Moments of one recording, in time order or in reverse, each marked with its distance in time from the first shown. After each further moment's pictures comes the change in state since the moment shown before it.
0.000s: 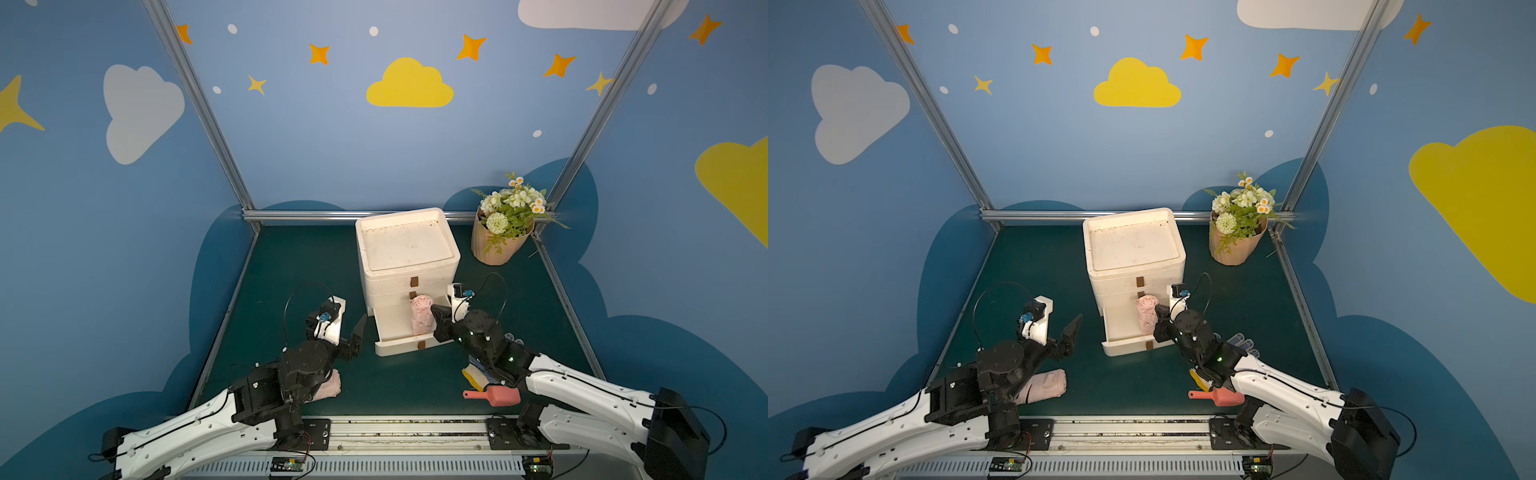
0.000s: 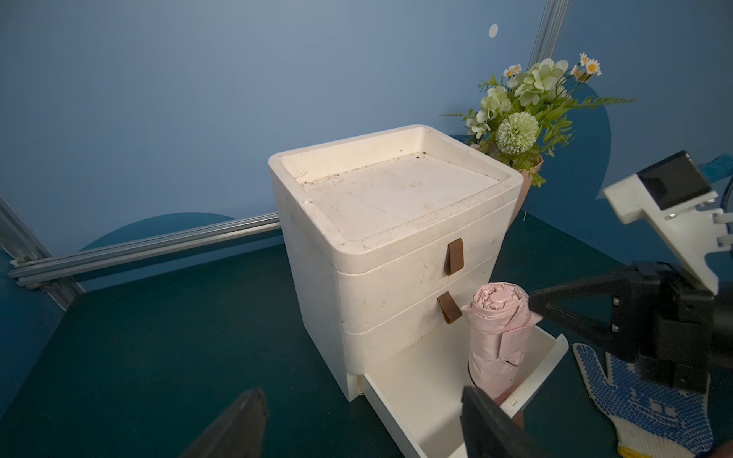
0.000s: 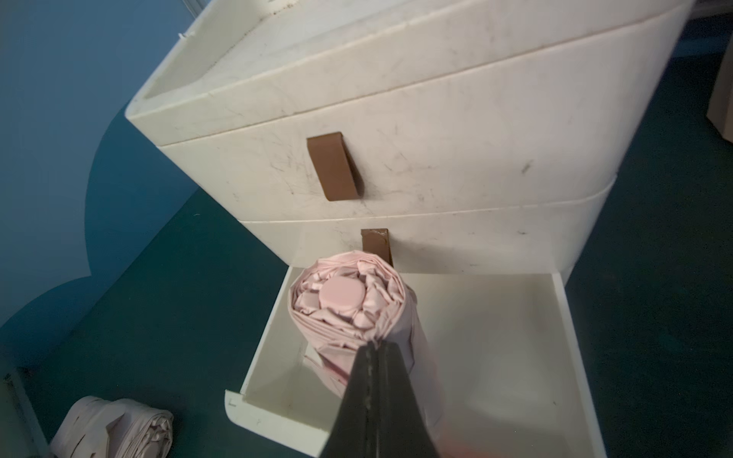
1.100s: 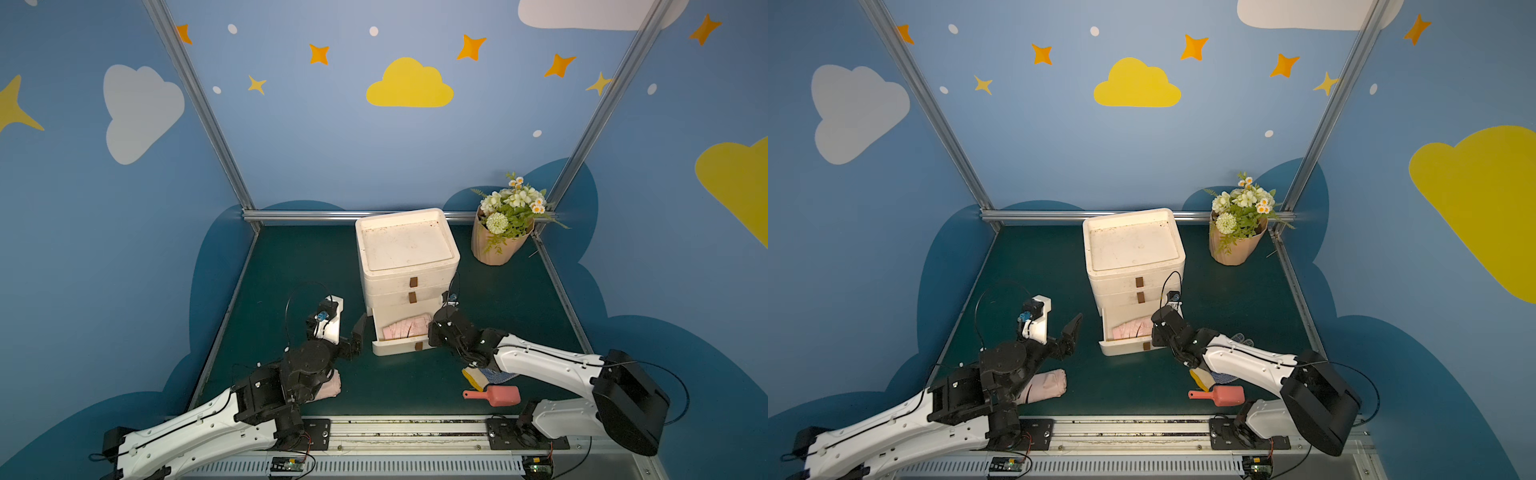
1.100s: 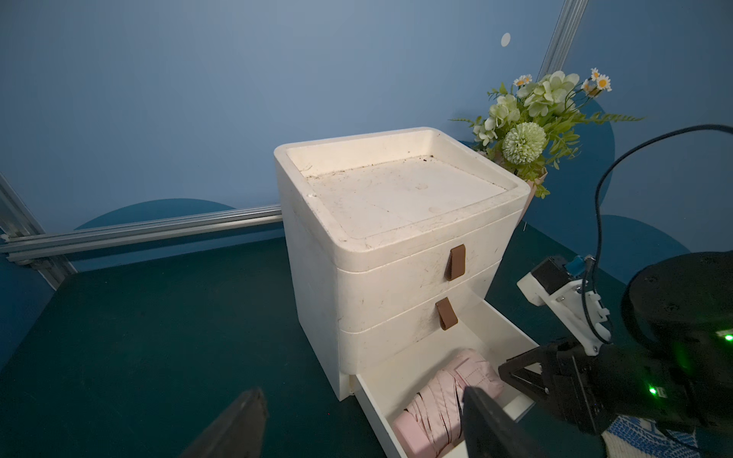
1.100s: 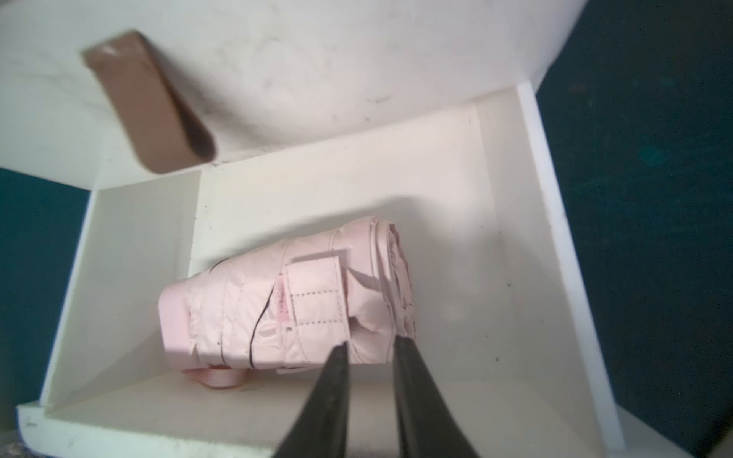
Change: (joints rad) left arm 0.005 -0.003 -0.013 0.010 -0.014 -0.067; right arm -0.009 0.311 0.124 -0.262 -0.010 0.178
